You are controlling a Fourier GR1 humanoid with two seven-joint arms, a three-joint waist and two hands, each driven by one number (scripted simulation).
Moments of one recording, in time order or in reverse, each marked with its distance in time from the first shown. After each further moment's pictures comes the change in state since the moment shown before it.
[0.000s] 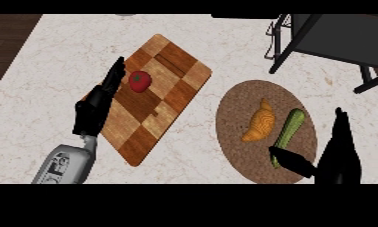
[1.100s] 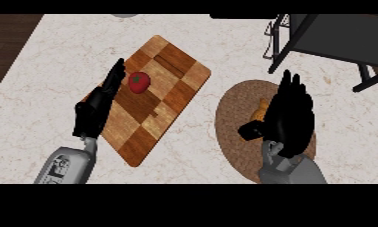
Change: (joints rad) left arm 0.016 -0.018 0.013 -0.013 -0.014 -0.008 0.012; right arm -0.452 0.020 0.175 0.140 0.163 0.482 0.429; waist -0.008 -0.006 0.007
